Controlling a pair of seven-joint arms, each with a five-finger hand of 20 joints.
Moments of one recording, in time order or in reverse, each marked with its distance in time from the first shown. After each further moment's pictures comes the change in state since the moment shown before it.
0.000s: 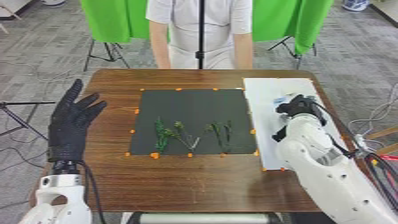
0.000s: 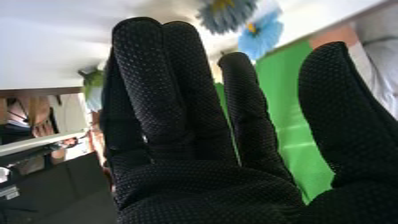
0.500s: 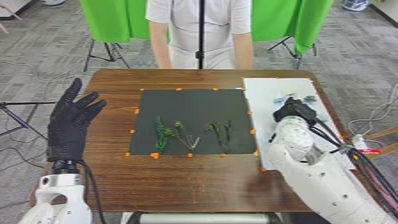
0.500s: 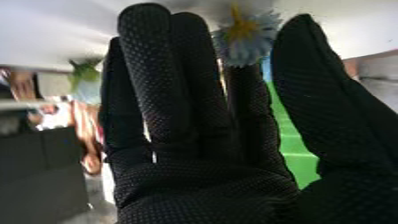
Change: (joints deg) left arm -0.2 -0.1 -0.1 0.0 -0.2 -0.2 0.1; right arm 4.2 -0.5 -8.1 5.9 -8.3 -3.9 1.0
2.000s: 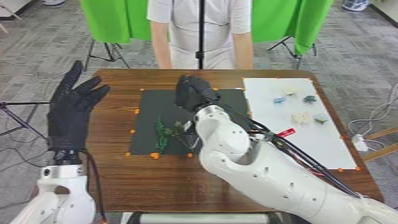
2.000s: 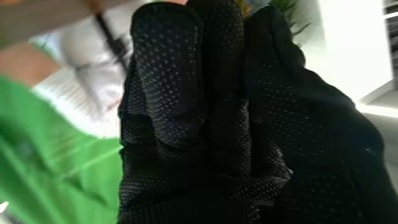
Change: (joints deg) left arm -4.6 6.4 4.8 -1.4 -2.1 2.2 6.1; right arm 18.1 -12.6 -25.9 -0.9 7.5 12.4 -23.5
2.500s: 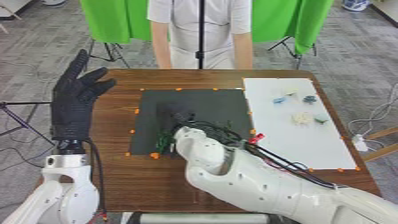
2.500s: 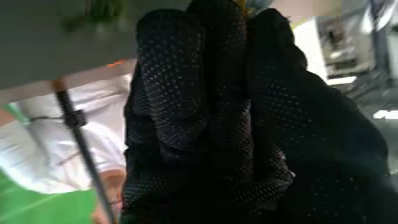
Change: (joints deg) left arm -4.5 0.6 2.1 0.8 -0.4 -0.3 0.0; right arm 4.8 -3.8 -12.9 9.3 0.6 -1.4 -4.3
